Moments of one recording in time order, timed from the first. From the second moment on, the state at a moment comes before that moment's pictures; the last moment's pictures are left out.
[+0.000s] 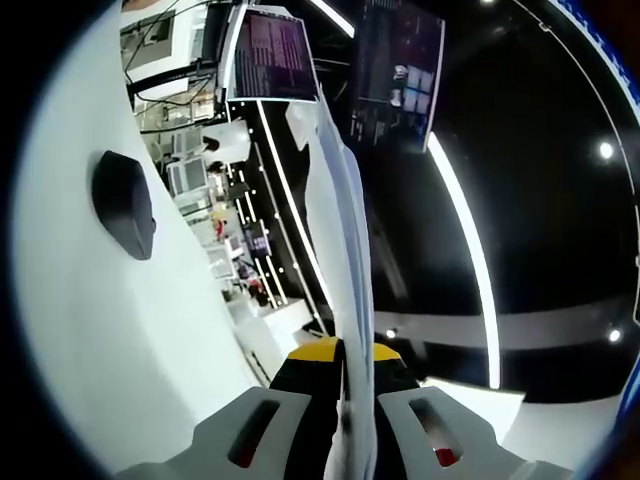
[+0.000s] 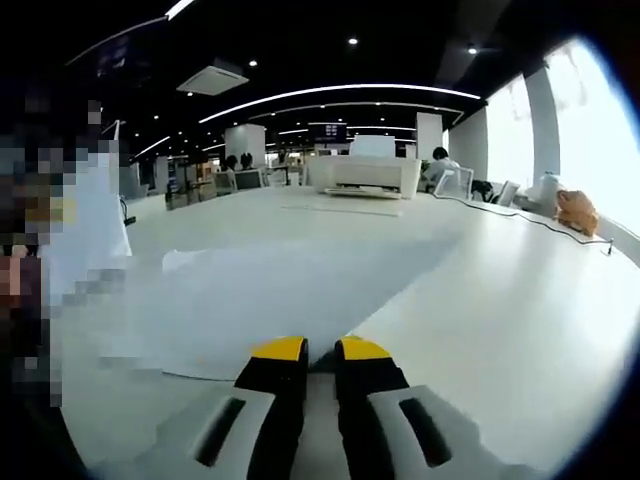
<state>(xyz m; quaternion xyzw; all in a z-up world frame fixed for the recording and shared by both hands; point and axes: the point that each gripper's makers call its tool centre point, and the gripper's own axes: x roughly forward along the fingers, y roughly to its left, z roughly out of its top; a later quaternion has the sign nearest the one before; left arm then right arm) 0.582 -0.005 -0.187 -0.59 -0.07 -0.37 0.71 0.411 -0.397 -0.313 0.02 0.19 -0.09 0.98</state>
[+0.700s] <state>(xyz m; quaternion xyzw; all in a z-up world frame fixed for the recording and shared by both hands) 0.581 -0.010 -0.189 -0.59 -0.06 -0.37 0.72 0.400 -0.404 -0.300 0.11 0.17 -0.09 0.98</state>
